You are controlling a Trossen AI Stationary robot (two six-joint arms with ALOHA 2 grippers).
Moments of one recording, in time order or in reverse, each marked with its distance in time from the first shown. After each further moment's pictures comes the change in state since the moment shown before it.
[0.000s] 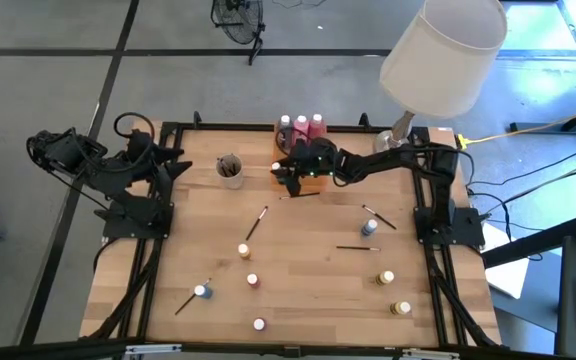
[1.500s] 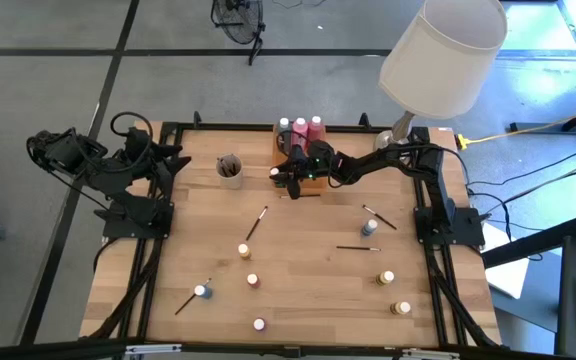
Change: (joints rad) left arm 0.000 0.000 0.000 -0.014 -0.054 -0.052; right arm -0.019 0.124 -0.001 0.131 -0.126 0.053
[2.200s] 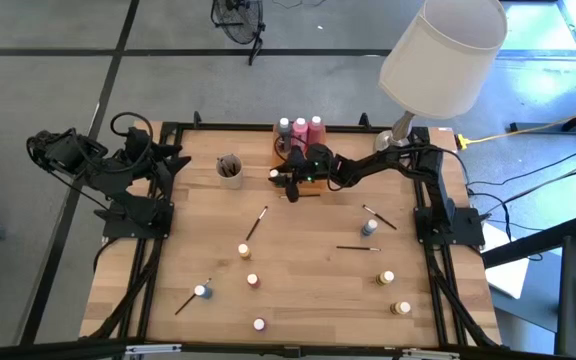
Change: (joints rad) left arm 0.000 0.000 0.000 -0.009 -0.001 0.000; right arm 0.028 -0.001 0.000 -0.005 0.070 -0.053
